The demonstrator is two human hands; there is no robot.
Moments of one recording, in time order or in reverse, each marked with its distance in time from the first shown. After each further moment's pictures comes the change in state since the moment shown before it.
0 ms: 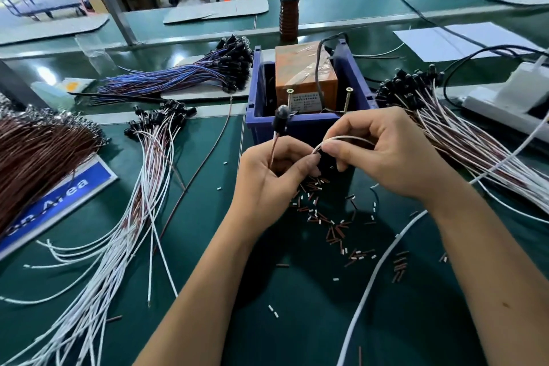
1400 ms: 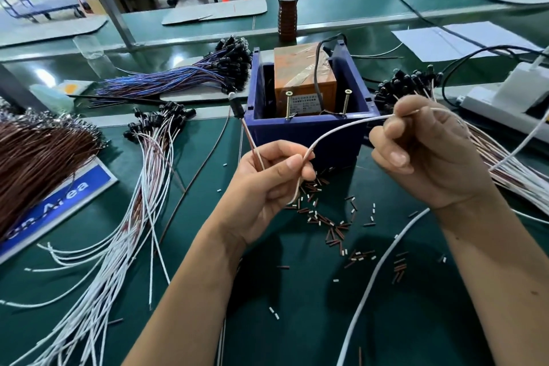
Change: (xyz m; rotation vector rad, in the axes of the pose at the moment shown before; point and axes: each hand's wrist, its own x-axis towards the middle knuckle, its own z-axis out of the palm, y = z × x) left_hand -0.006 0.008 -0.016 -0.692 -0.241 -0.277; right_hand -0.015 0.021 -0.014 1.154 -0.062 -0.122
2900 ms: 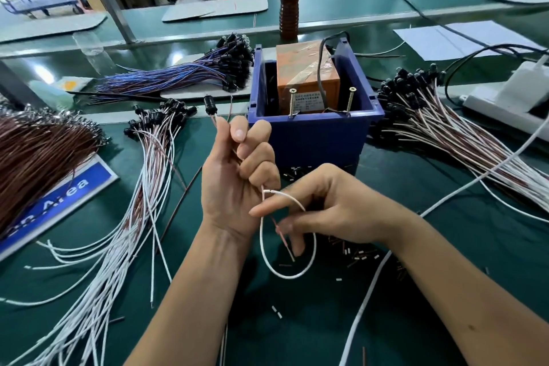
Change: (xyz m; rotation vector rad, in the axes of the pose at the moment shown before) left_hand -0.001 0.018 0.005 -1.015 -0.027 -0.003; right_hand 0.005 0.063 0.048 -0.626 -0.366 0.374
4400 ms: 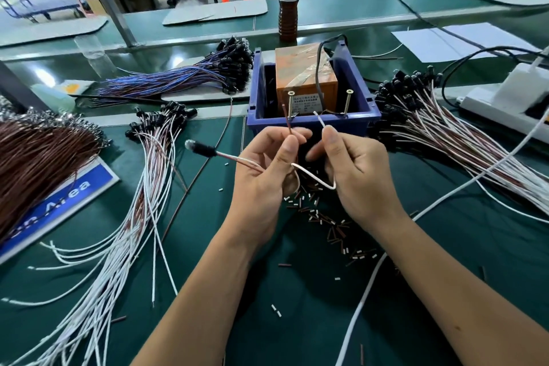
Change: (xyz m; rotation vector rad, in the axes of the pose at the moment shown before) left_hand 0.006 -0.027 -0.013 1.169 0.130 0.412; right_hand 0.005 0.009 -0.003 -0.322 0.955 -0.079
